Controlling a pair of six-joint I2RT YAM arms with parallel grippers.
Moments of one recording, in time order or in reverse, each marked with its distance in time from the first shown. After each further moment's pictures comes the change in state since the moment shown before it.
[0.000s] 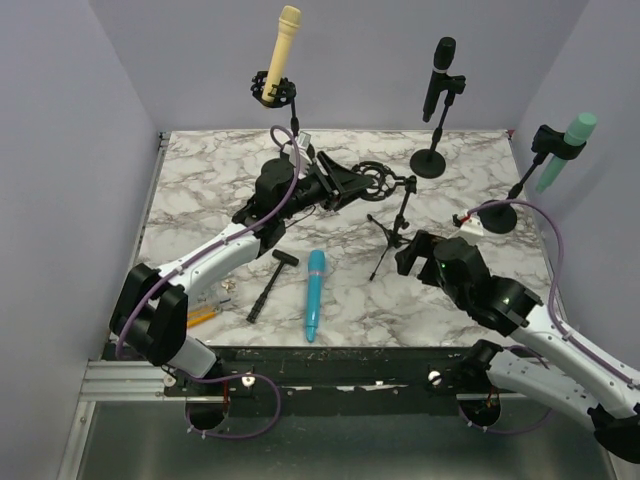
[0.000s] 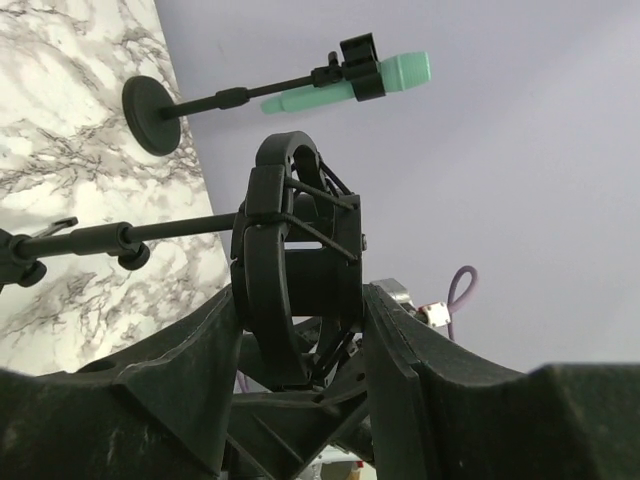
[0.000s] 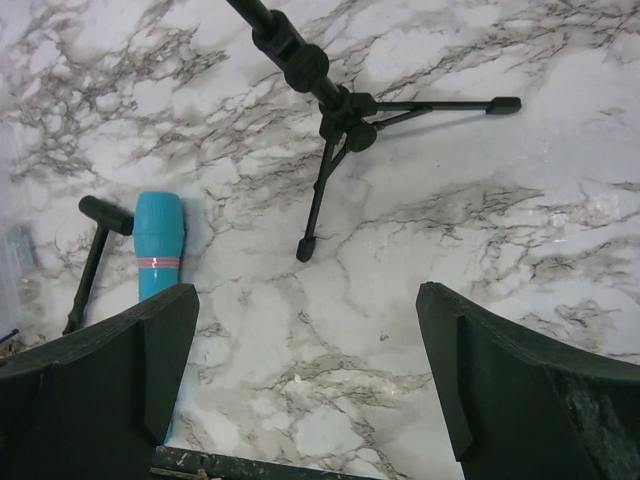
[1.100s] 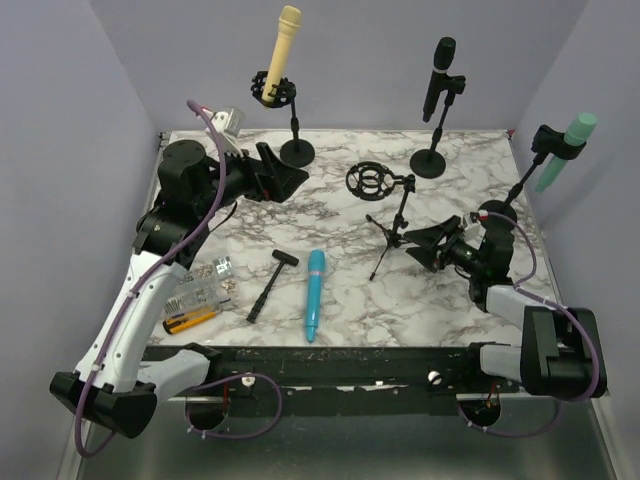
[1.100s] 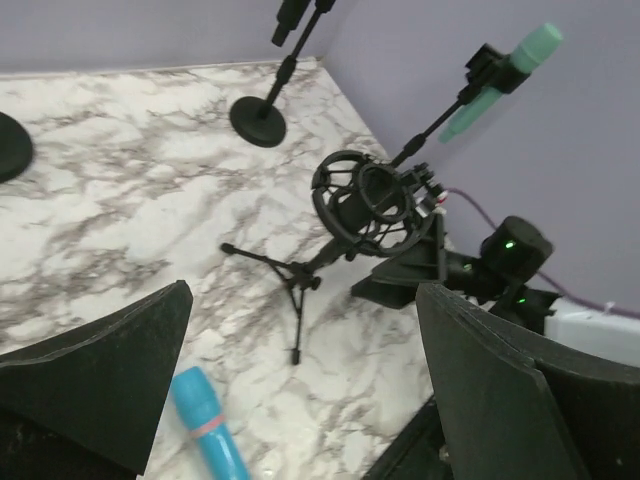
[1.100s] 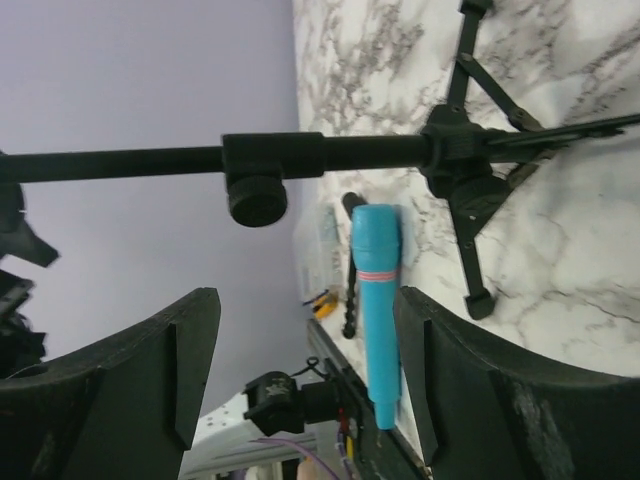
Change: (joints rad) left arm 0.256 -0.383 0.251 -0.751 0.027 0.782; right arm -0.842 0.481 -0.443 1.217 -1.320 0.383
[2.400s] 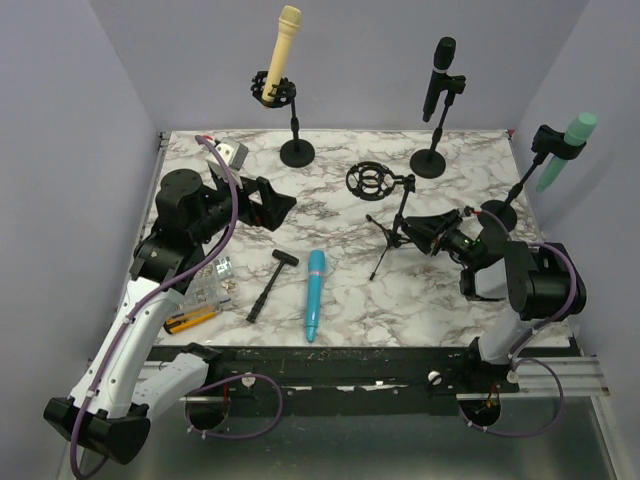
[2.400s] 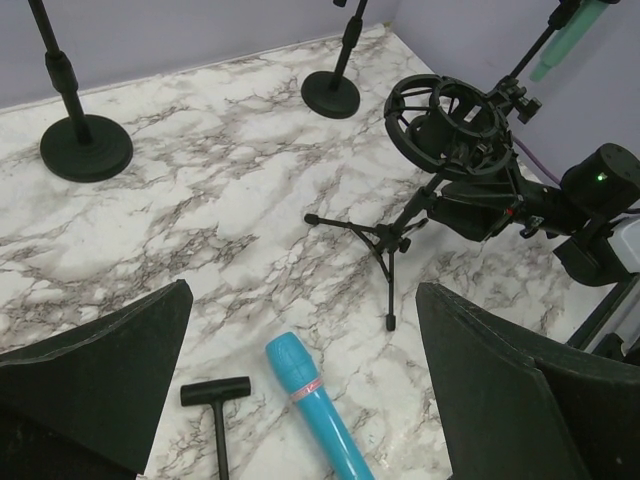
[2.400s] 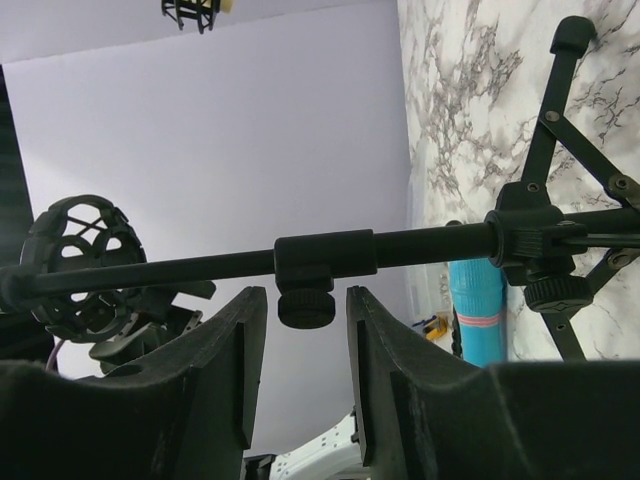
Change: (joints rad) left arm -0.001 -0.183 -0.207 -0.006 -0.069 0.310; right arm 0.006 0.464 0.043 0.742 -0.046 0.494
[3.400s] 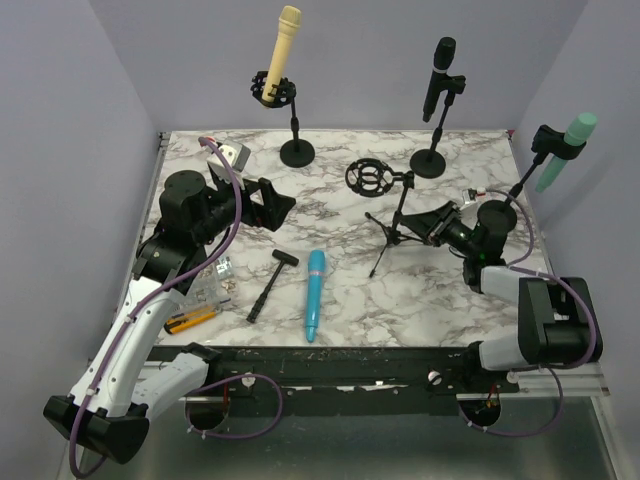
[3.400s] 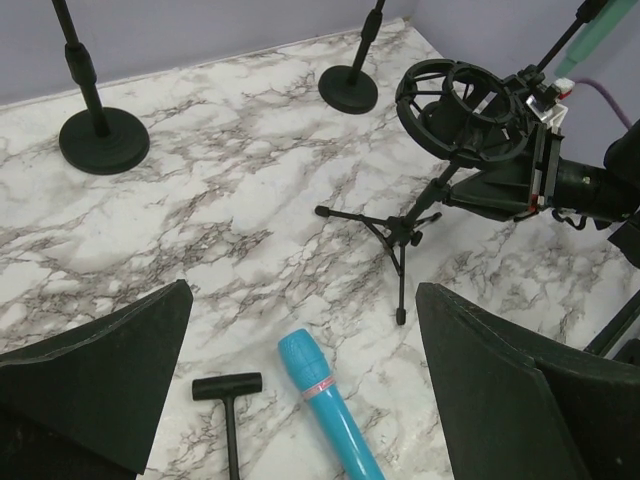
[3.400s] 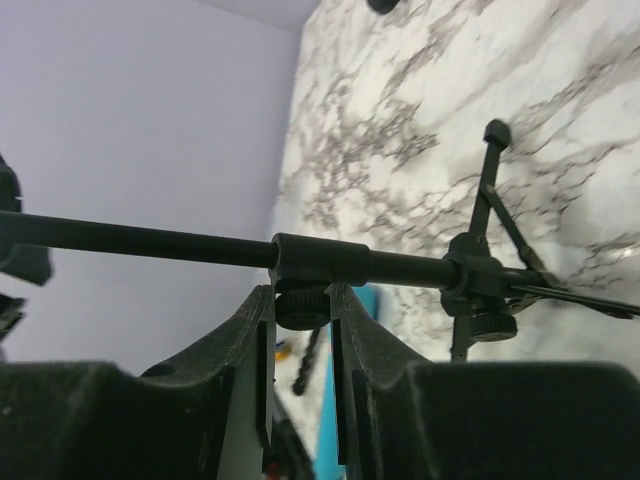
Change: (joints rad) left arm -0.017 0.003 -0.015 0.000 -0.047 0.018; right arm 0.033 -0.223 0.068 -0.422 0.101 -0.517
